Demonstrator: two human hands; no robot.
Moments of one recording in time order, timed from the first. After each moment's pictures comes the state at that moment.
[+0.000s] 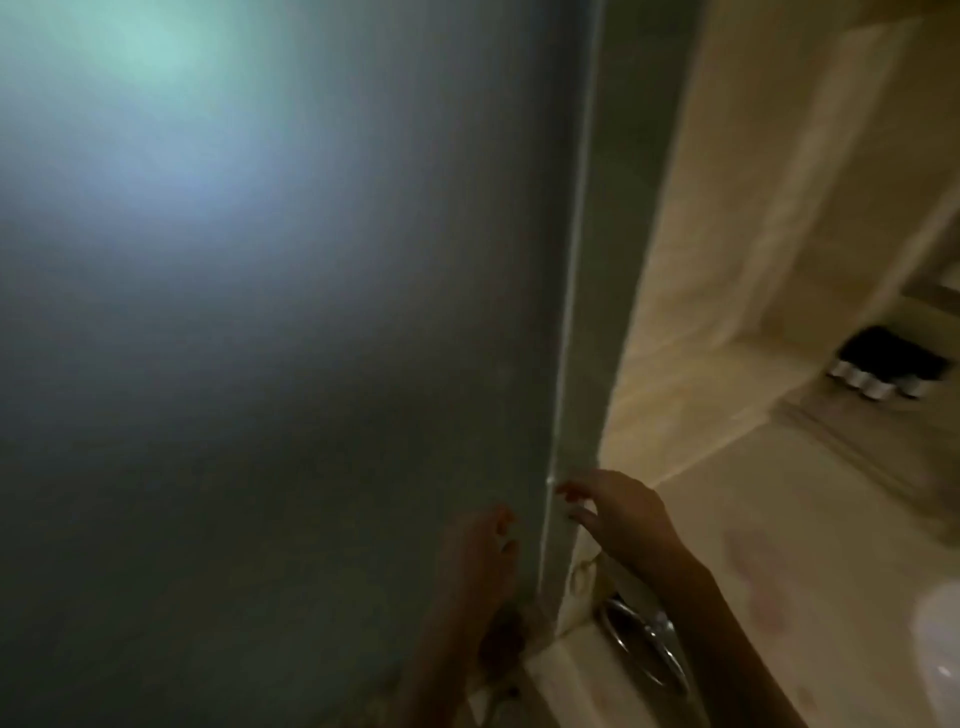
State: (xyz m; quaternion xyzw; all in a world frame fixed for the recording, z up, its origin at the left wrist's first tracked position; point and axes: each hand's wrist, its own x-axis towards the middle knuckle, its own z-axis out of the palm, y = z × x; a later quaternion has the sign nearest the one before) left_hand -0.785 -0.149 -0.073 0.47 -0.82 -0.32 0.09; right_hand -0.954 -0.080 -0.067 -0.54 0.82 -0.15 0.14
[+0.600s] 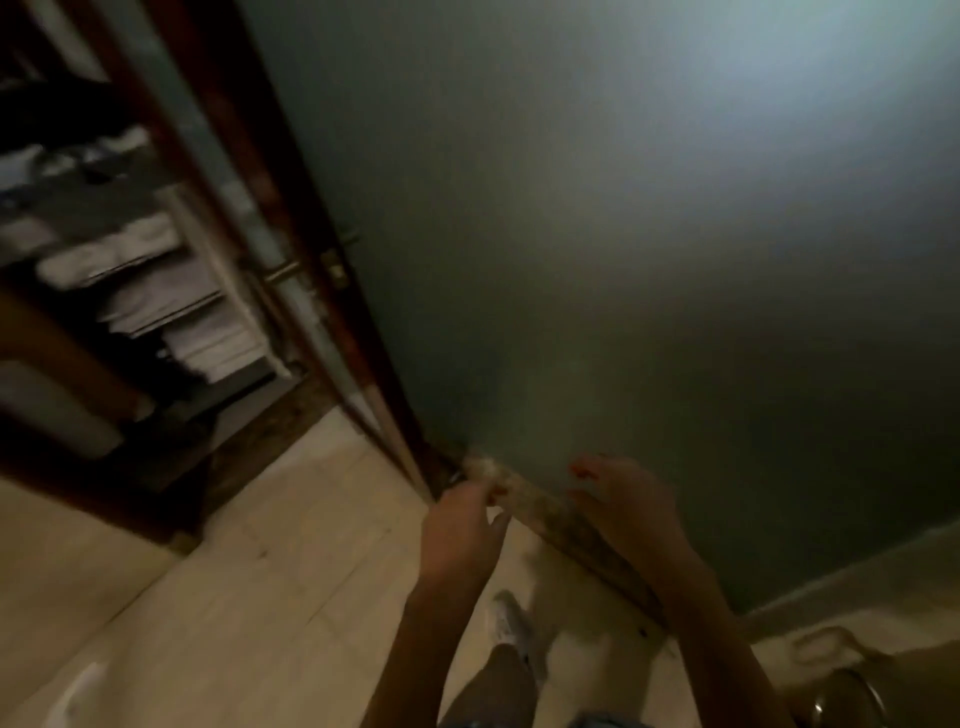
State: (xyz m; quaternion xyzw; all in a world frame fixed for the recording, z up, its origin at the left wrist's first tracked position) left_hand -0.565 0.108 -0.079 0.85 -0.47 -0.17 0.19; right_hand -0.711 -0.007 -0.083 -0.86 0.44 -0.07 0.25
